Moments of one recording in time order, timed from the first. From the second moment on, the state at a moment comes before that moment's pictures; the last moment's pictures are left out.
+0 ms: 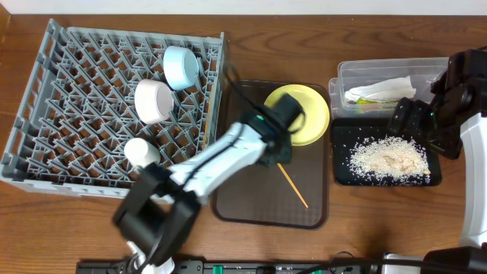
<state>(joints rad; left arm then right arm) -0.77 1.89 1.33 -0.78 0.07 -0.73 -0.20 1.51 1.50 -1.38 -0.05 0.30</state>
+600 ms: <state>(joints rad) -0.80 2.01 1.34 -0.80 0.04 -0.77 -0.20 1.51 1.50 -1.38 -0.05 0.30</state>
